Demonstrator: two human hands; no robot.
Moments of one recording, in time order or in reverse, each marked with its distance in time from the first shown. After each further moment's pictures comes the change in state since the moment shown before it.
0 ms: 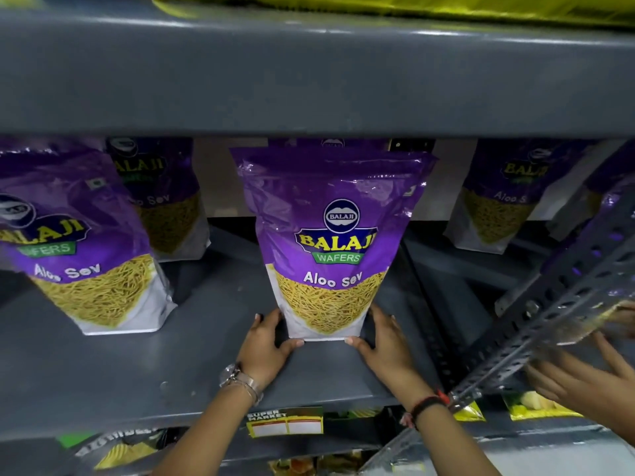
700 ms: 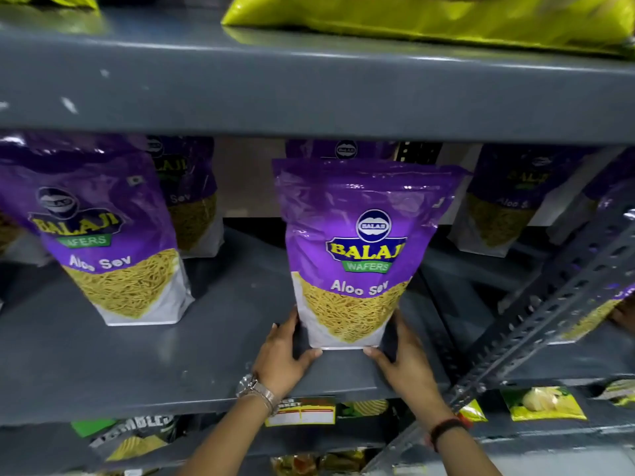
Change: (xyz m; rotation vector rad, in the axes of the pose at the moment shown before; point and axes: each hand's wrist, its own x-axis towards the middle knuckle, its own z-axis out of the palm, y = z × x) left_hand -0.026 -0.003 0.008 -0.029 -0.003 0.038; right_hand -0.035 0.006 -0.007 0.005 0.071 0.066
